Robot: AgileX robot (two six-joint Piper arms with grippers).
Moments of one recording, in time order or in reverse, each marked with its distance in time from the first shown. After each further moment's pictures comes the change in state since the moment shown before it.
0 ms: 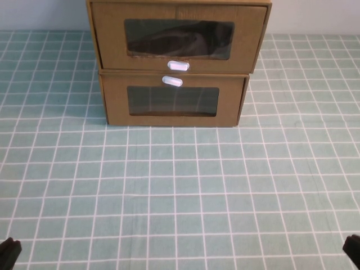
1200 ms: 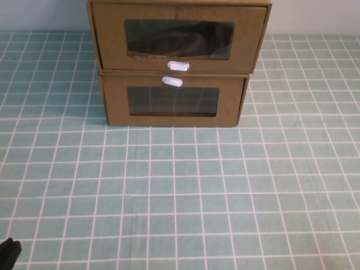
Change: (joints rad) right arm -0.468 -0.284 0.121 -0.128 0.168 -0.043; left arm 0.000 0.000 0.000 0.001 0.002 0.000
